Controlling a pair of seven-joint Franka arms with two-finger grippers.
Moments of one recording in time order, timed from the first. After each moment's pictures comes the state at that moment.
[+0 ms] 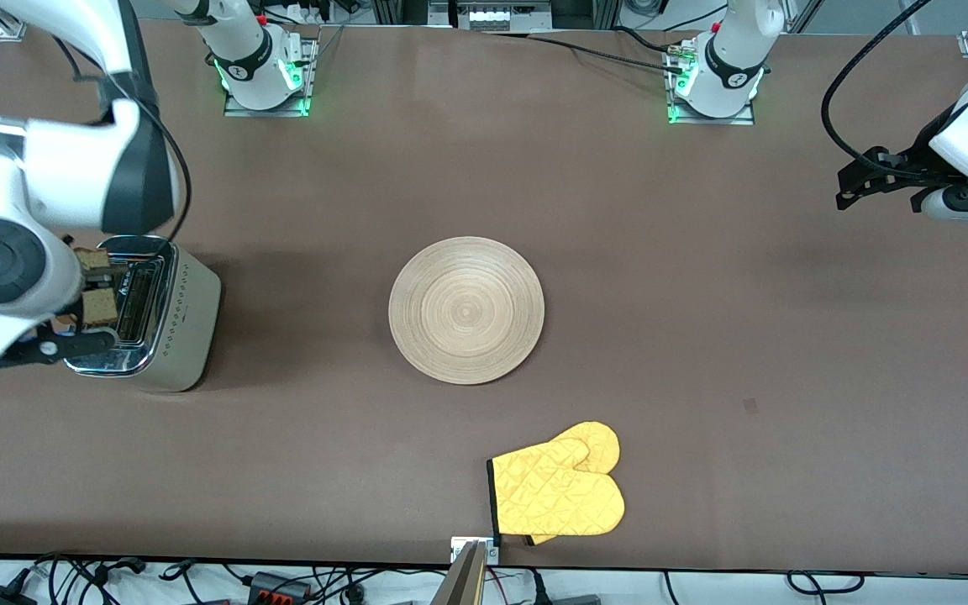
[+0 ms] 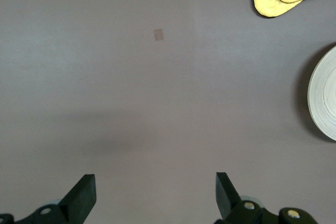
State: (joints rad) left arm 0.05 -0.05 -0.09 -1.67 -0.01 1.60 -0.02; right arm 0.30 0.54 -0.18 -1.16 -0.47 1.36 -0.13
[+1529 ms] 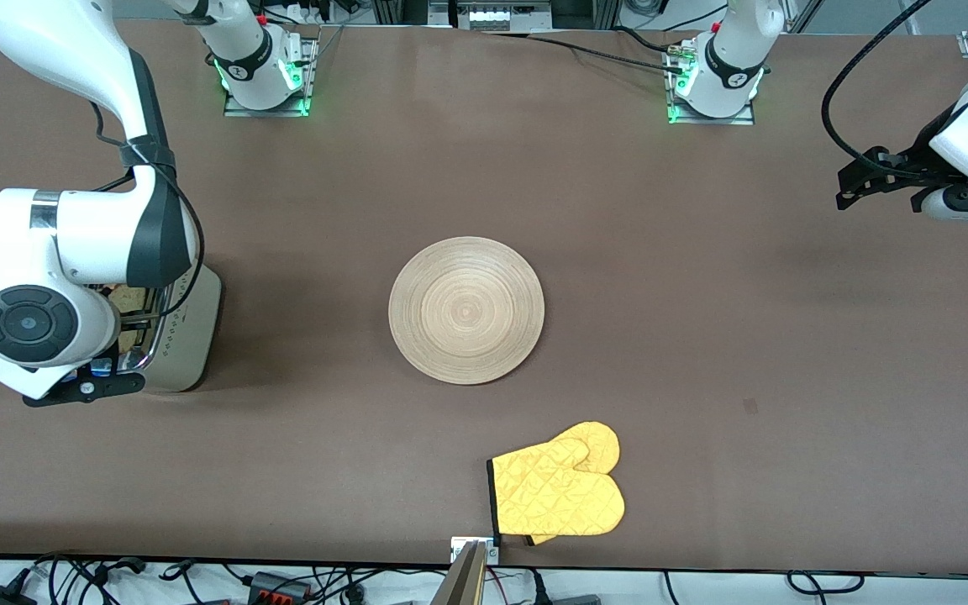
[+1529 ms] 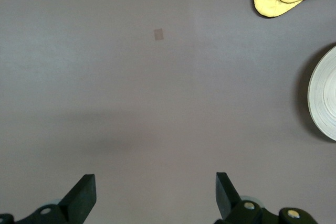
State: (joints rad) left arm 0.05 -0.05 -0.09 -1.67 -0.01 1.60 -0.02; right arm 0.26 0.63 -0.18 -1.16 -0.33 1.50 -0.07
